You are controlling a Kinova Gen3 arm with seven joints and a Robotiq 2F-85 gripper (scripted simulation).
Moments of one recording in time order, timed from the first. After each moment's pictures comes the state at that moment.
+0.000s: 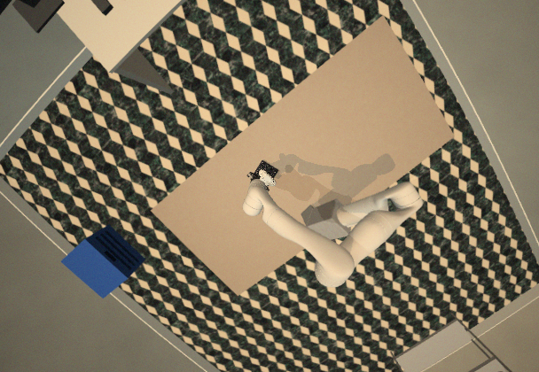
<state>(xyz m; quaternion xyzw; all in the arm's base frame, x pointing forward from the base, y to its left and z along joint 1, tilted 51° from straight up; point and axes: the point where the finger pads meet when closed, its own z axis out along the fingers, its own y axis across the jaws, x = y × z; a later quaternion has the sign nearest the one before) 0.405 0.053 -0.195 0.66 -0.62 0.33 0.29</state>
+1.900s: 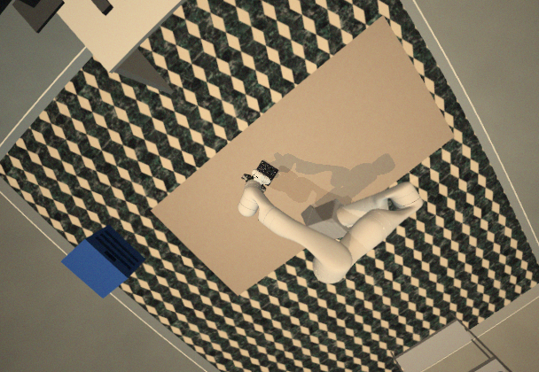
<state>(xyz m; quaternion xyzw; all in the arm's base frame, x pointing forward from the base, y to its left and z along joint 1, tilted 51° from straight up) 0.418 0.067 -0.204 0.70 -0.56 0.30 0.31</state>
